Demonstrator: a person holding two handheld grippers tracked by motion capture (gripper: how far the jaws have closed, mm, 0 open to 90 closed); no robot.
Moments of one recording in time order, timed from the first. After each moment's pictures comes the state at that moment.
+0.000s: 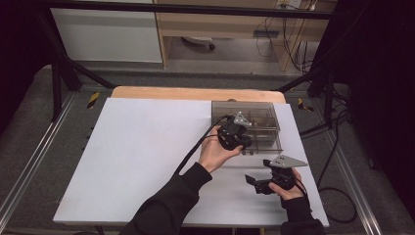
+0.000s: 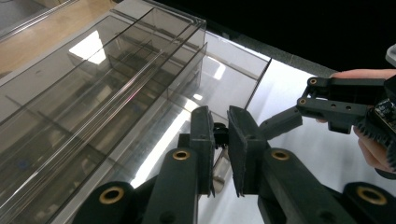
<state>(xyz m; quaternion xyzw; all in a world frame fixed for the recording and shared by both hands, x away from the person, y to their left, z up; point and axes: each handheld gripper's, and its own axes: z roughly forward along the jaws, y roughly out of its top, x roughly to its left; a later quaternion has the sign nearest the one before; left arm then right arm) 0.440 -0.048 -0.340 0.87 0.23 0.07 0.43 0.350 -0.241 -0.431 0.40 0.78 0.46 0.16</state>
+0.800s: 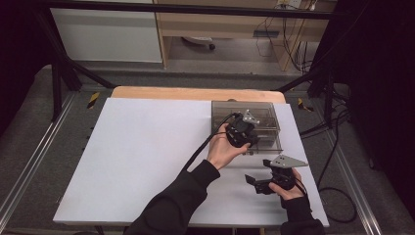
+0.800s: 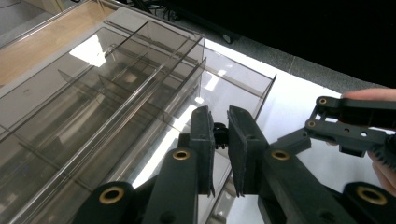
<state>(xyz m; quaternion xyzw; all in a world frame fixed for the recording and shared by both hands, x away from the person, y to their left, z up) 0.449 -0.070 -0.341 0.87 0.22 0.07 0.43 0.349 -0.241 -0.430 0.40 0.78 0.46 0.16</state>
